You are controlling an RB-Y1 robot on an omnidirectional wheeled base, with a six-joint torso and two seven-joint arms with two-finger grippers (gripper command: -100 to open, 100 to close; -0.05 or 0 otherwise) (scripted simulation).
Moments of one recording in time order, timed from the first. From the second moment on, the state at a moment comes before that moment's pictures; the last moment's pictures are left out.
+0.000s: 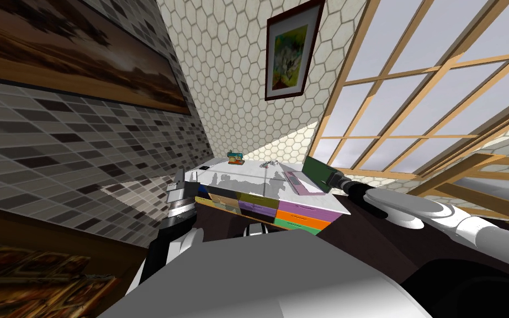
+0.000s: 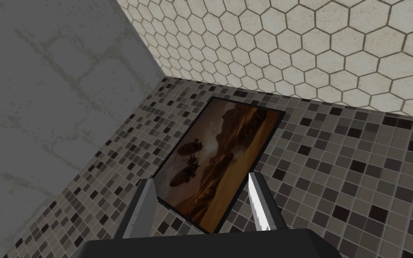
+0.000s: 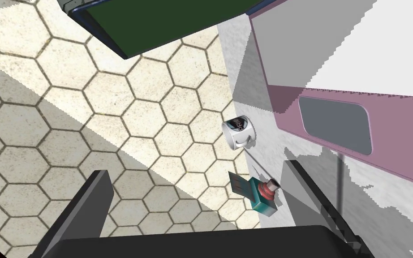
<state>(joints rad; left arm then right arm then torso) 0.52 -0.01 0.04 -2.40 0.06 -0.40 -0.02 0.70 -1.40 -0.18 -1.78 0.75 0.27 0.67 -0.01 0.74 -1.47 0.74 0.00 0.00</state>
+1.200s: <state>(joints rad) 0.52 -0.01 0.04 -2.40 0.06 -0.40 -0.02 0.65 -1.46 -0.23 -1.76 0.58 0.09 0.50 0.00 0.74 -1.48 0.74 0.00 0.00</state>
